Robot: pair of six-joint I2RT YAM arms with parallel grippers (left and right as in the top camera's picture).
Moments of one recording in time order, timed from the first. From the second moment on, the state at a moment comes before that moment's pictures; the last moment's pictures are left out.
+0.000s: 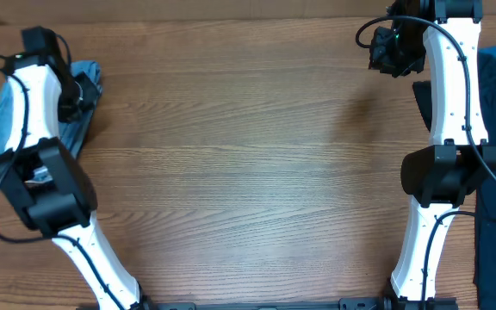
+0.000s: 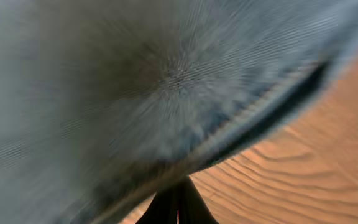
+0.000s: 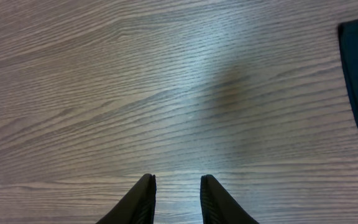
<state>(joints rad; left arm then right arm) 0.32 2.25 1.95 -1.05 0.02 -0.34 -0.02 2.35 2.61 -1.61 -0.15 0.20</state>
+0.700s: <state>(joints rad) 0.32 2.06 2.10 -1.09 -0.02 -0.28 -0.02 2.35 2.61 -1.61 -0.15 0.20</state>
